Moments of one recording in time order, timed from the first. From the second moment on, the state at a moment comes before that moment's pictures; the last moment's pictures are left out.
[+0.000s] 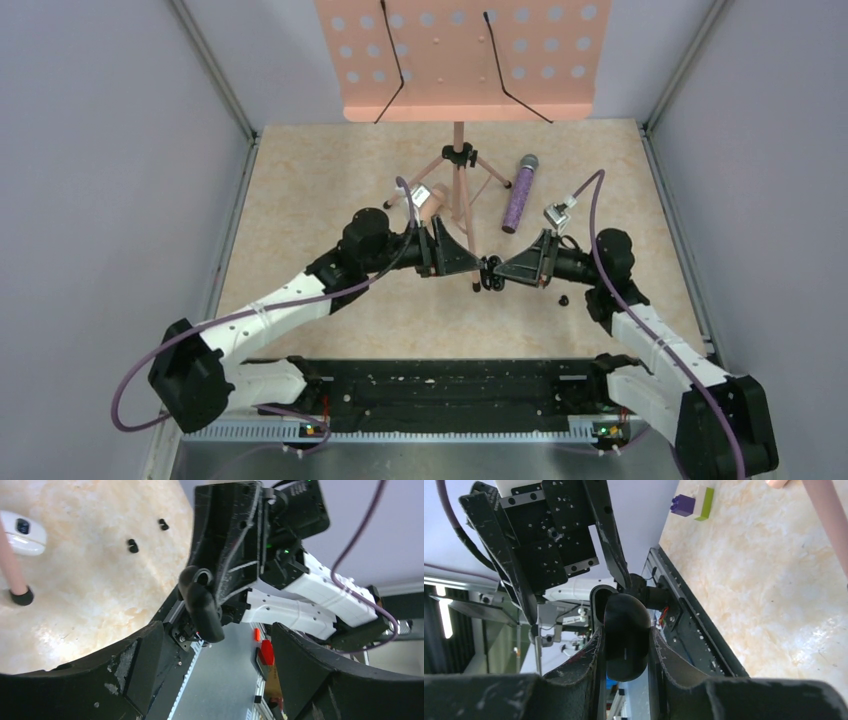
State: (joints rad) left arm -0.77 1.18 0.81 0.18 0.52 -0.98; right arm 0.23 0.92 0.39 0.44 -1.02 1.13
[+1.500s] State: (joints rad) left arm -0.77 1.37 0.77 0.60 0.74 -1.20; right arm 0.23 1.00 0.32 0.89 -1.07 1.44
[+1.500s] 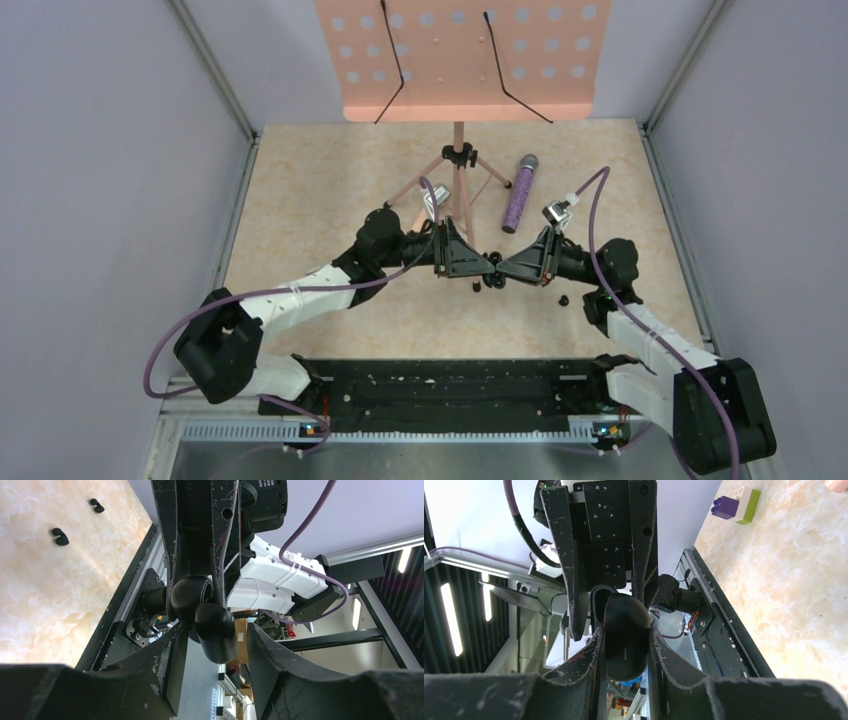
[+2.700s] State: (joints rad) left arm -0.75 1.46 0.89 0.16 0.68 -0.99; right arm 0.22 0.78 0.74 -0.49 -0.33 0.66
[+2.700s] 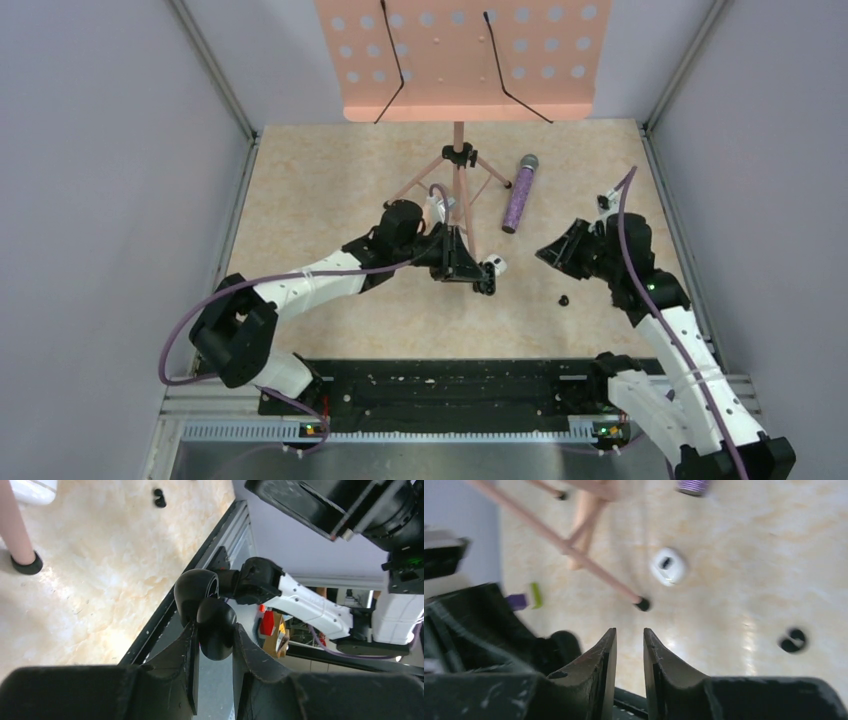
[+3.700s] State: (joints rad) left arm -0.79 1.47 0.92 -0.03 0.68 -0.66; right arm 0.16 1.09 0.57 -0.67 0.13 0.82
